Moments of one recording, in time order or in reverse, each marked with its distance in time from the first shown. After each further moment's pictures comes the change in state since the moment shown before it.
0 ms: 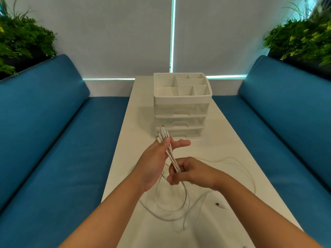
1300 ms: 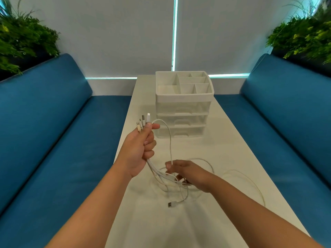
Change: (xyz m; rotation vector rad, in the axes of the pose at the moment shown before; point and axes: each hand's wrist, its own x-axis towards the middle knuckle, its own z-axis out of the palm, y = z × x) left_hand 0.001 0.024 -0.032 -0.131 0.246 0.054; right_hand 0.026 0.034 0.017 0.164 0.169 0.301
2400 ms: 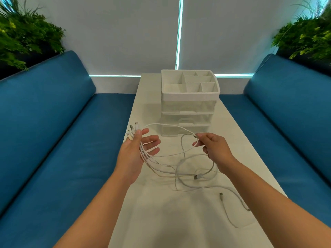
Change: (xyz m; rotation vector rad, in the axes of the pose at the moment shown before) left_hand -0.001 -0.023 -0.031 -0.078 0.204 0.016; right_hand -0.002 -0.027 -0.042 0.213 0.574 -0.240
